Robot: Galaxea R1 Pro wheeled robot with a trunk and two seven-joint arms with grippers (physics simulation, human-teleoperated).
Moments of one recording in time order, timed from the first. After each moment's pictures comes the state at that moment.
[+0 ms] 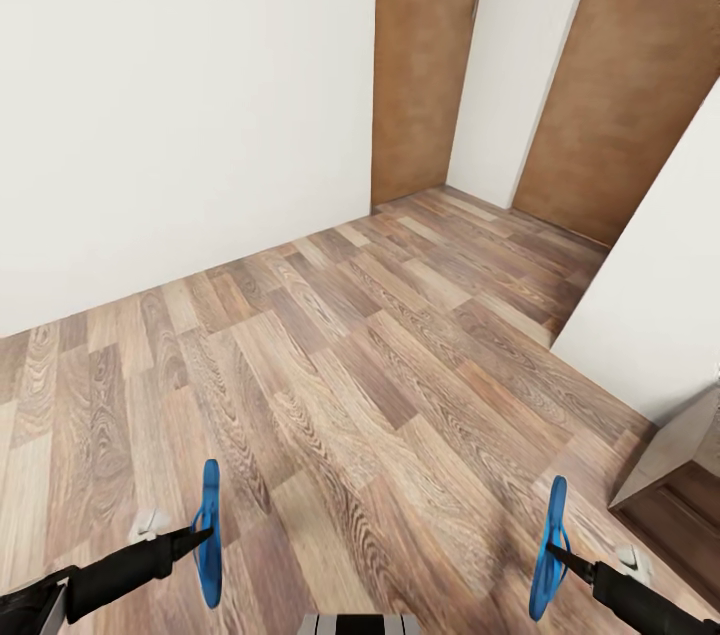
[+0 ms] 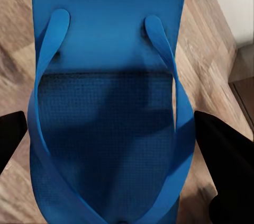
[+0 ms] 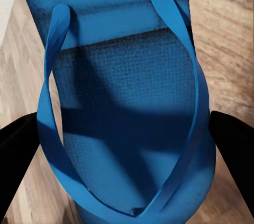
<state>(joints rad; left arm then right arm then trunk) -0.37 0.25 0.49 -0.64 -0.08 0.25 -1.18 -0.26 -0.34 -0.46 -0.59 -0.25 0.35 1.09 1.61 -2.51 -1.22</state>
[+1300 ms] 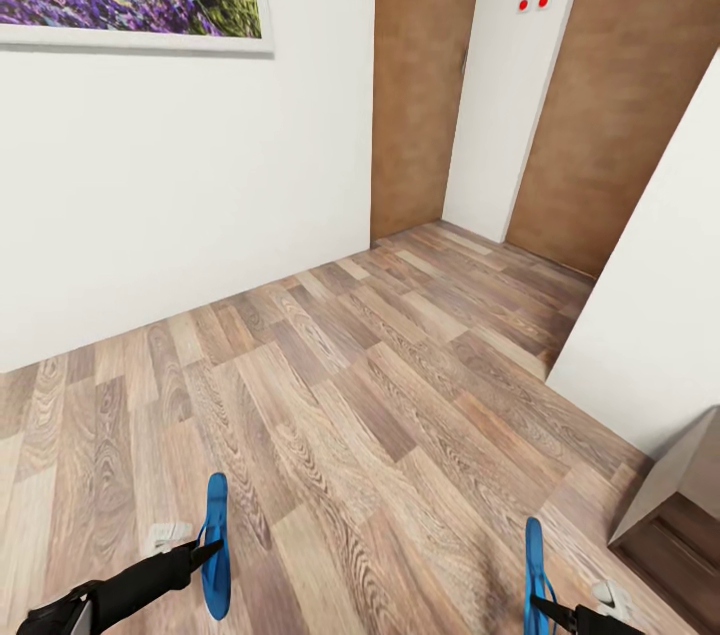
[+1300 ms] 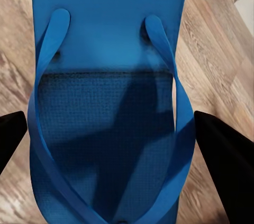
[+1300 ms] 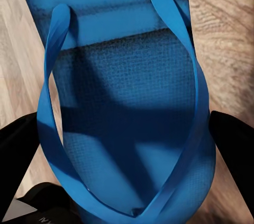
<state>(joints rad) -0.37 0.20 0.46 -0.56 -0.08 0.16 -0.98 -0.26 -0.30 -0.46 -0.50 -0.03 0.33 1.08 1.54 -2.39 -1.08</state>
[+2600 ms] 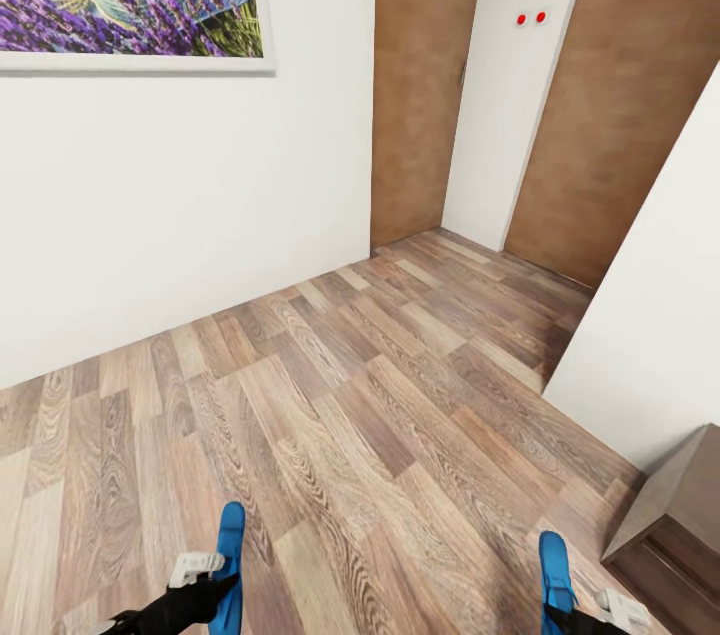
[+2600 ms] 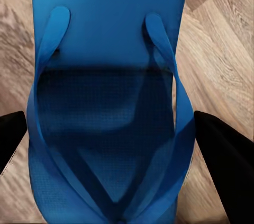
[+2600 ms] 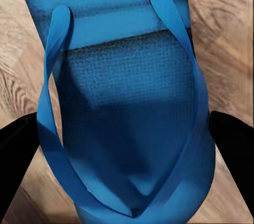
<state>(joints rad) -0.37 0.12 0.44 -0.42 -0.20 -0.01 -0.69 -0.26 -0.24 -0.46 -0.50 -0.03 0.21 0.57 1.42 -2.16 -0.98</state>
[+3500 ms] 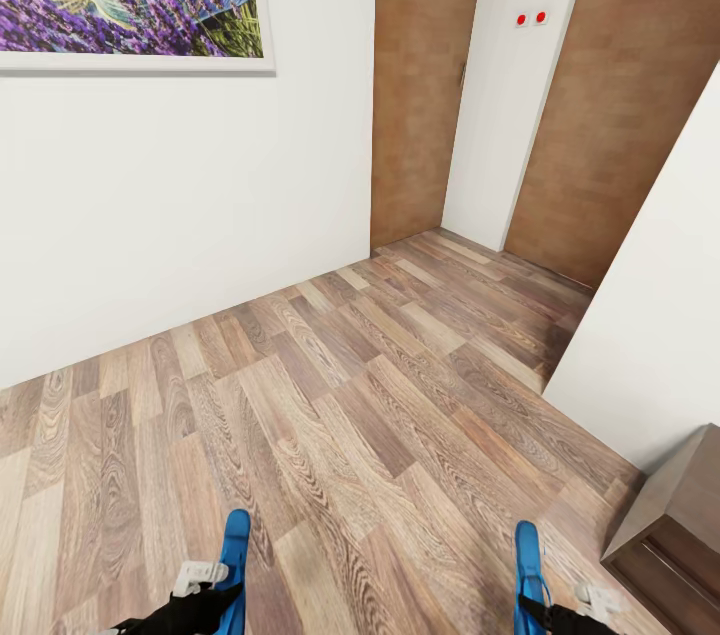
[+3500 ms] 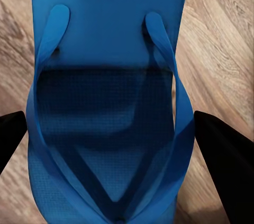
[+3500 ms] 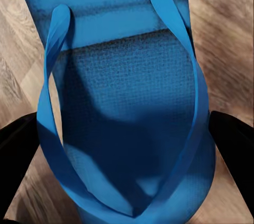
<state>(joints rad) -0.37 0.11 0.44 -0.38 -0.23 -0.05 -0.69 -0.26 -0.22 -0.45 -0.49 -0.02 0.17 0.77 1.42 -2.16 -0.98</state>
